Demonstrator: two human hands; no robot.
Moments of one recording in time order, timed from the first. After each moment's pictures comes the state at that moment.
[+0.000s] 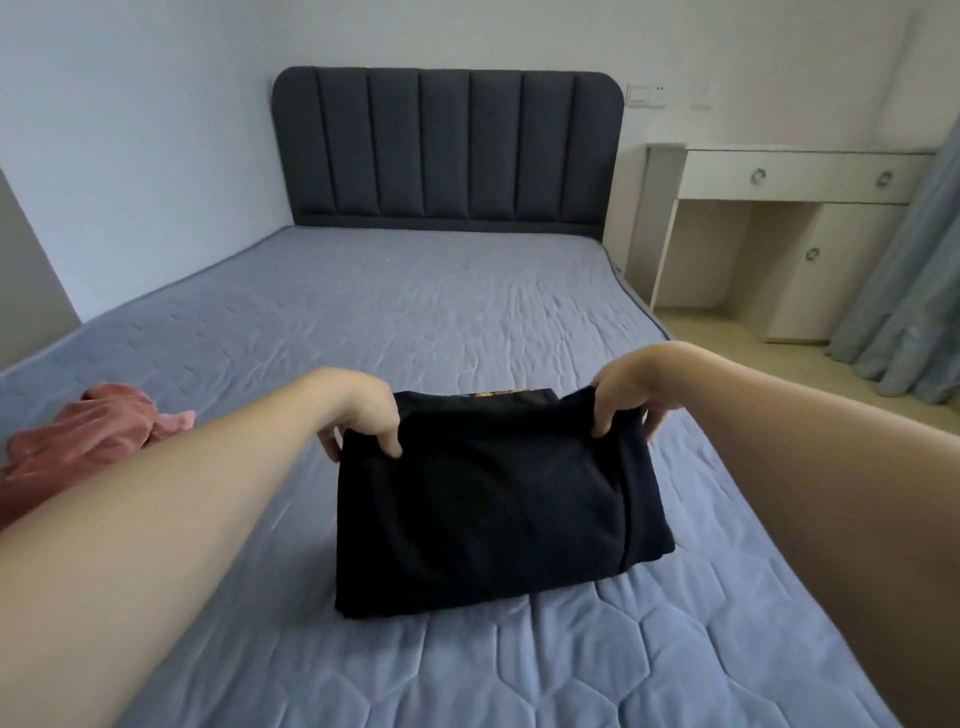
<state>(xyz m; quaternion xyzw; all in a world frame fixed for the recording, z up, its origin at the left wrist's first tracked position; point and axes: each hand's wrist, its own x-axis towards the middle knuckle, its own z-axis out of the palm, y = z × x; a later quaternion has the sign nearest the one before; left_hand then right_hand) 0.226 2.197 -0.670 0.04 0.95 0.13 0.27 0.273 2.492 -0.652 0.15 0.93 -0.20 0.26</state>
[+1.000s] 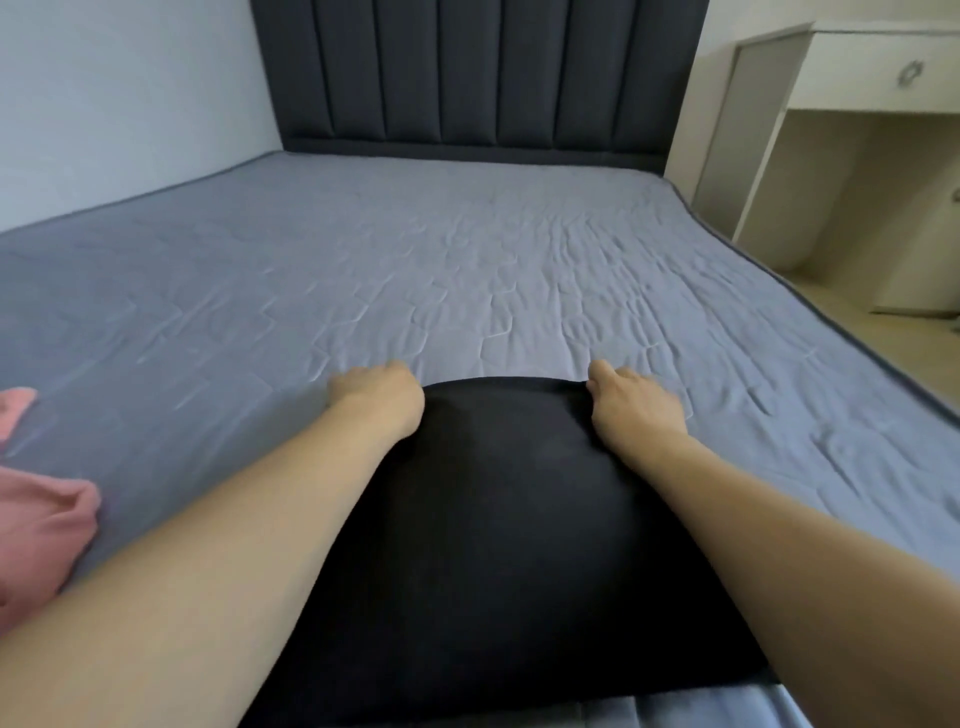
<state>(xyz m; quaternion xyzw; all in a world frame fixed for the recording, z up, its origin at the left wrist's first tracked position) -0.001 2.252 -0.859 -0.05 1.00 0.03 0.02 0.034 2.507 -0.899 0.10 0.98 -0.07 -0.12</state>
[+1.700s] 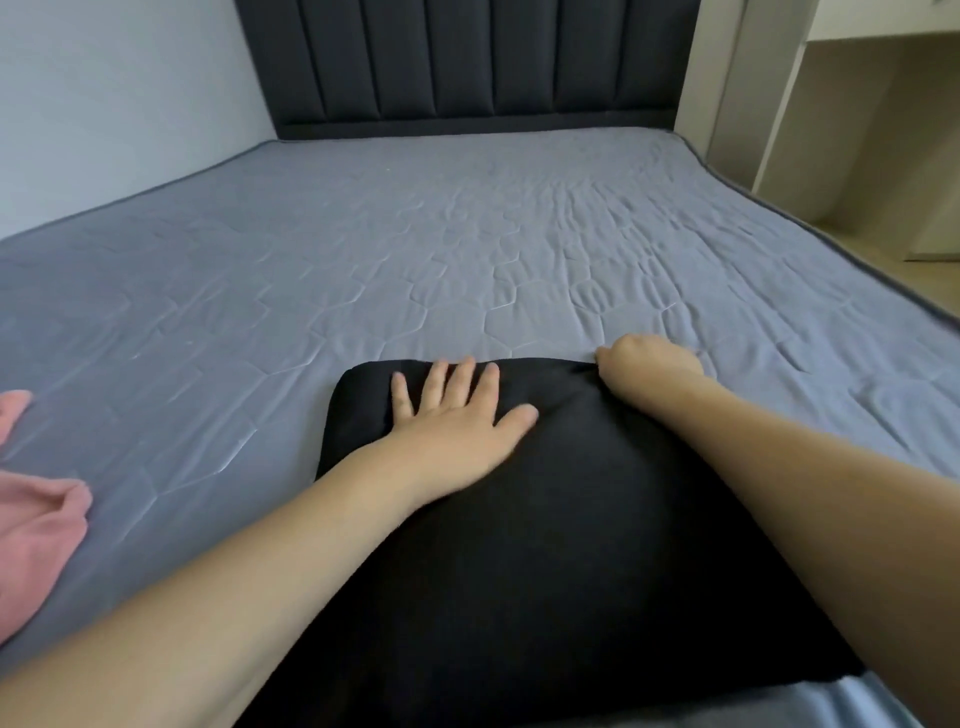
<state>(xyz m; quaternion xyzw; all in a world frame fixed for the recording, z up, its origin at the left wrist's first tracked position) 0.070 2.288 -0.877 0.19 0.97 0.09 0.11 0.006 2.516 -0.901 0.12 0.99 -0.07 -0.02</state>
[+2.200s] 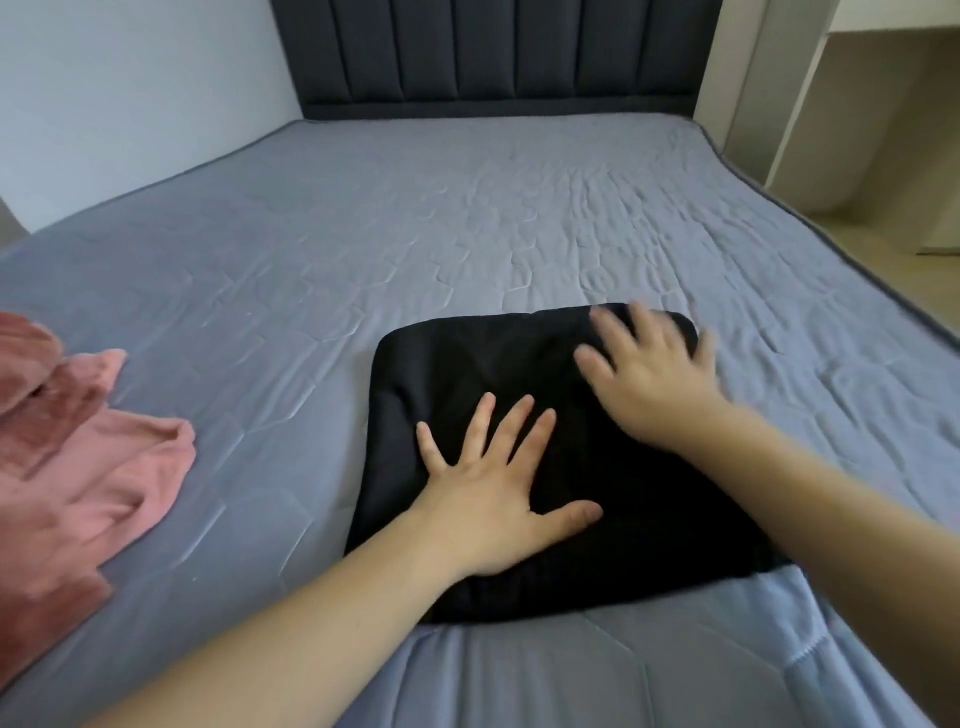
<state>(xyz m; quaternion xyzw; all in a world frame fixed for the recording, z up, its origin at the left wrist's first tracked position) 0.160 2.274 -0.913 0.24 0.96 0.09 0.05 0.115 2.480 -0.881 0.05 0.99 -0.05 -0.12</state>
